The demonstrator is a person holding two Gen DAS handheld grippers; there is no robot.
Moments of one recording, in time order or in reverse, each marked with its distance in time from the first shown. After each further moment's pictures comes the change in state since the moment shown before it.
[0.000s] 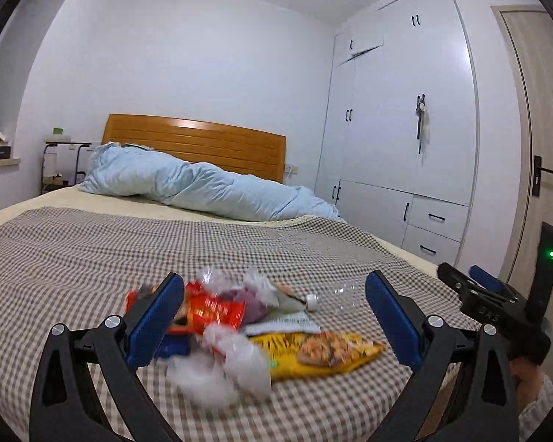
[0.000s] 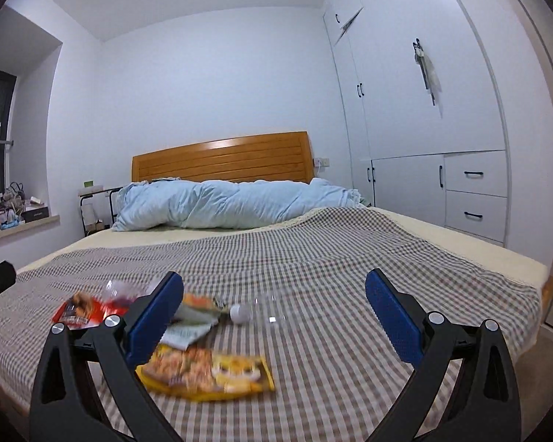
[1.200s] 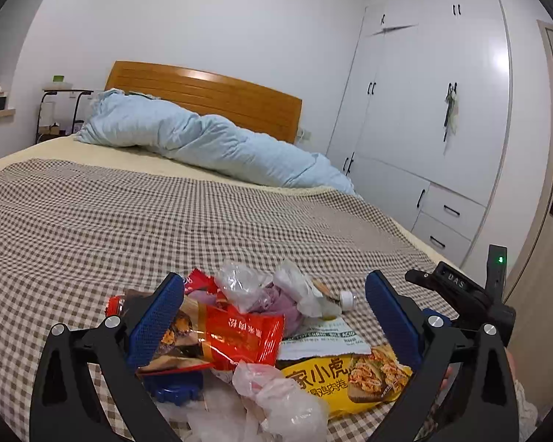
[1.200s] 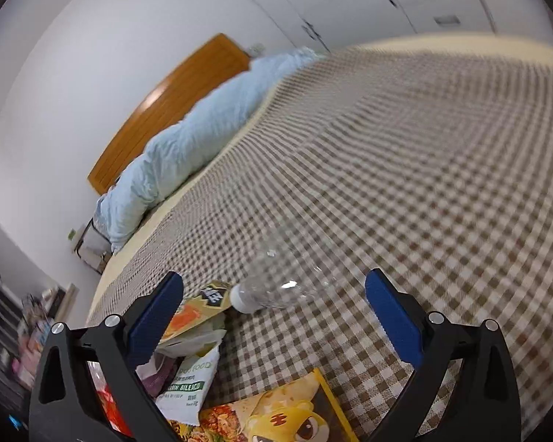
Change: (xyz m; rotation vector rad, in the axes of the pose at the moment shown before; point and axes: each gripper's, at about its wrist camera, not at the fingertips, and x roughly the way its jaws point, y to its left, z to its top) left arm 0.098 0.061 0.002 -0.114 0.168 -0.002; right arm 0.164 -0.031 -0.041 0.635 0.443 -0.023
